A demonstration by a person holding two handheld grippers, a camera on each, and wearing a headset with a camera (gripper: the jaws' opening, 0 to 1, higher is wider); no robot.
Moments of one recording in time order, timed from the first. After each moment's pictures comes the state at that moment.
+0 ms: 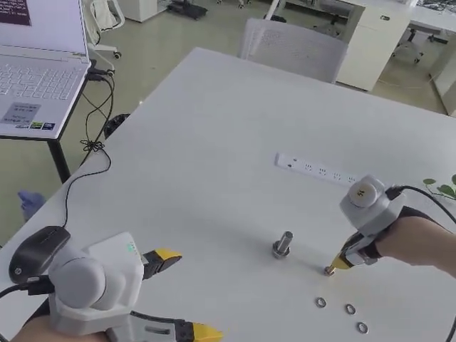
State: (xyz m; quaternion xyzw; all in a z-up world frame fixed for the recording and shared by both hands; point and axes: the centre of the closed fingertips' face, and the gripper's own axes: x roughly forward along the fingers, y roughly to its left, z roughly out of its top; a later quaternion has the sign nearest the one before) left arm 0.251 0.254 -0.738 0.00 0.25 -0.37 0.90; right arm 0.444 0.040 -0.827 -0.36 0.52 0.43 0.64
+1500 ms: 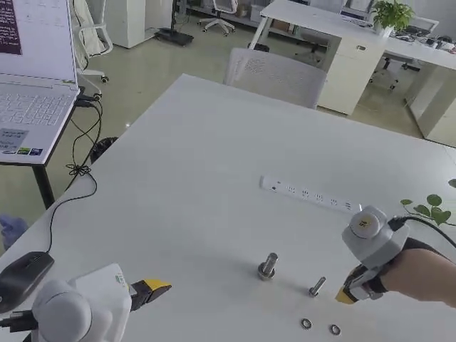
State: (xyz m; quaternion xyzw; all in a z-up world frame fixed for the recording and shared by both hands) left arm 0.242 0.243 -0.733 0.01 0.25 -0.38 0.89; right arm 0.411 0.005 -0.815 -0.35 0.54 0.42 0.64
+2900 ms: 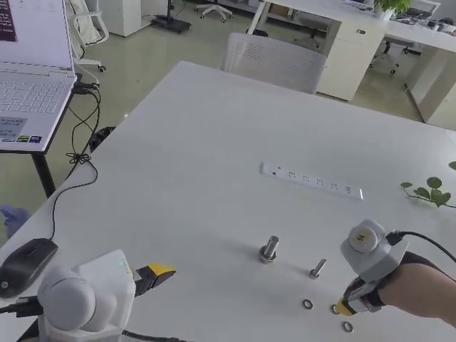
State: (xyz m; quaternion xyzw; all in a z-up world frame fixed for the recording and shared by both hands) left arm 0.236 0.239 -0.735 0.01 0.24 -0.39 0.89; right arm 0.377 -0.004 -0.853 -0.34 0.55 0.41 0.64
